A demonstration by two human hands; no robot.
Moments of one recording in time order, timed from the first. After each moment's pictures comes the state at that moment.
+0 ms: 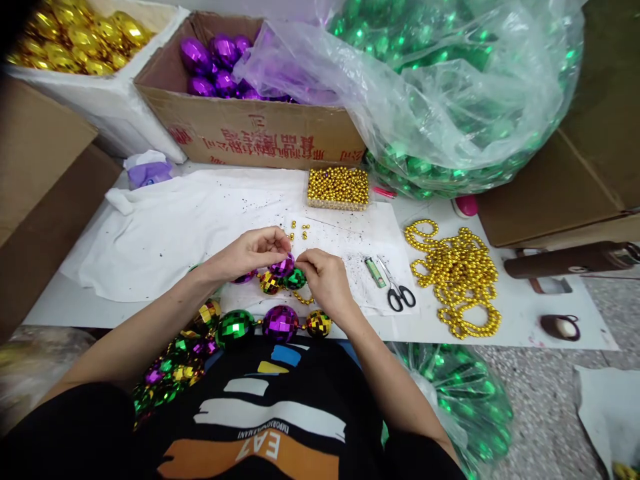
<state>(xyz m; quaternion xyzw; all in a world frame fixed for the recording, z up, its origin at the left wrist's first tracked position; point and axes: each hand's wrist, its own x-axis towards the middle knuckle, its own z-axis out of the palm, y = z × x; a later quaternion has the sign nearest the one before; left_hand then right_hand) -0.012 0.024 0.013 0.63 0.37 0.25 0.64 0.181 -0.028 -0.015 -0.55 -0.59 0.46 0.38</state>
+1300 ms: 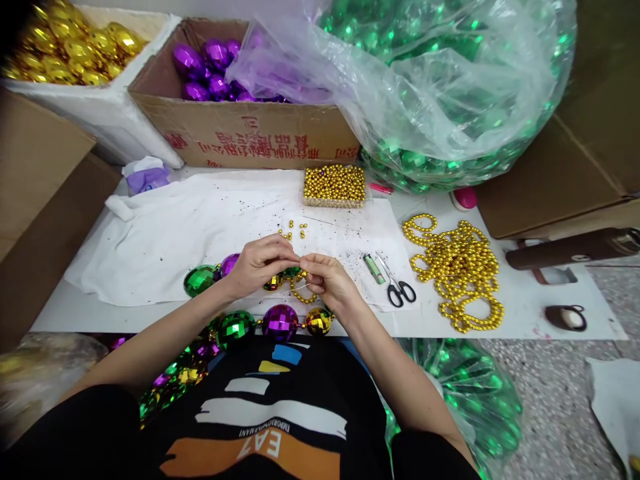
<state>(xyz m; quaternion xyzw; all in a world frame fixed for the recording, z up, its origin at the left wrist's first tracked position) 0.006 0.011 -0.019 0.81 0.27 0.39 0.35 0.188 -0.030 -0.023 -0.45 -0.20 0.77 0.40</state>
